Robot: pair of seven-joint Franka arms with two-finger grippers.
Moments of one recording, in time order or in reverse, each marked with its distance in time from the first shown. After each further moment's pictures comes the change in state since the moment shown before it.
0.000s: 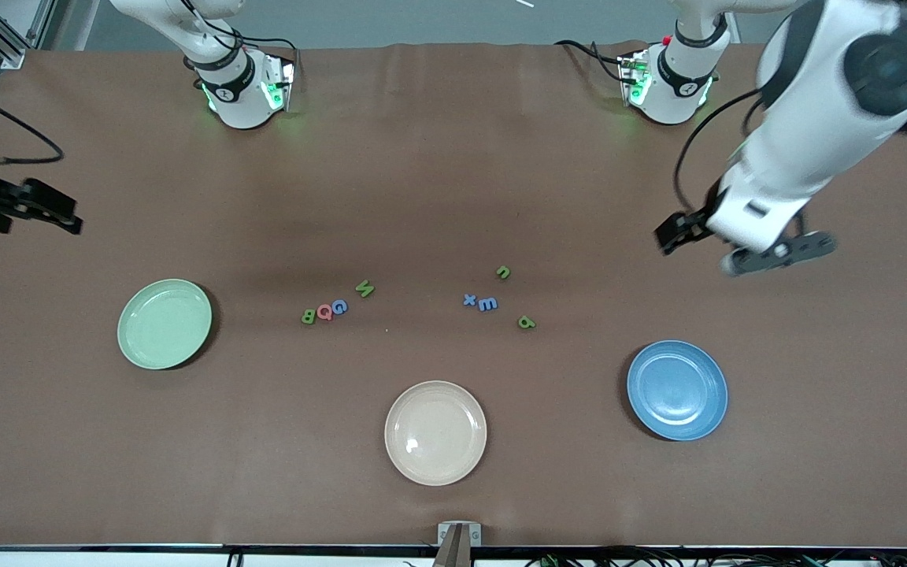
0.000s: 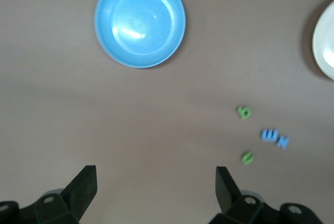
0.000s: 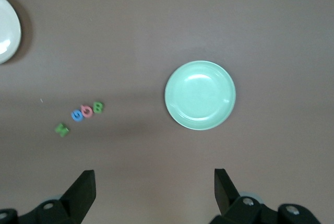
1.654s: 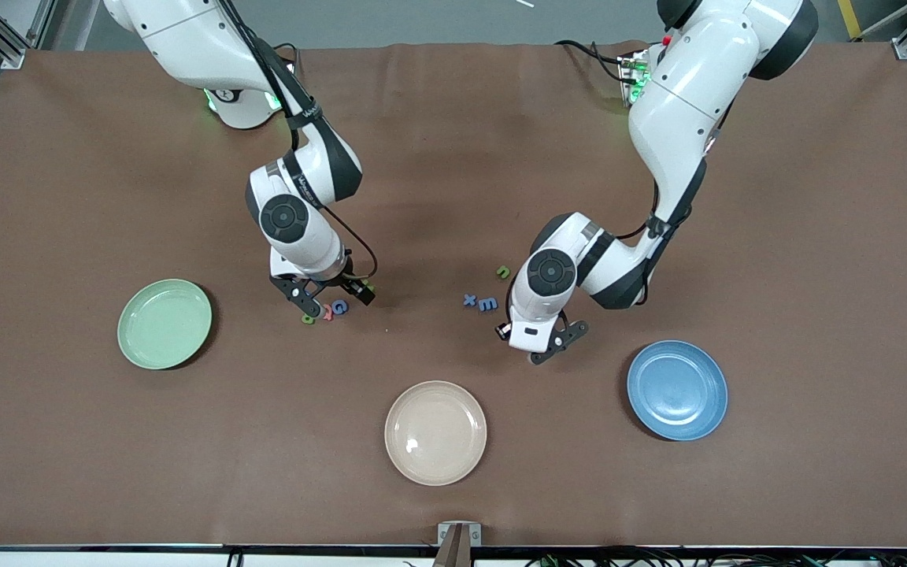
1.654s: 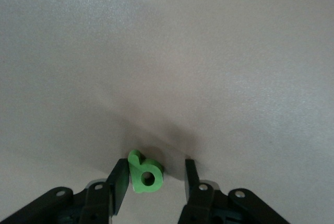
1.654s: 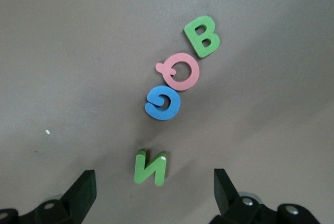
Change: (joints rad) left arm -0.269 0.659 0.005 0.163 0.163 0.462 -0.623; right arm 0.472 0.361 0.008 -0.563 0.106 0.900 1.015
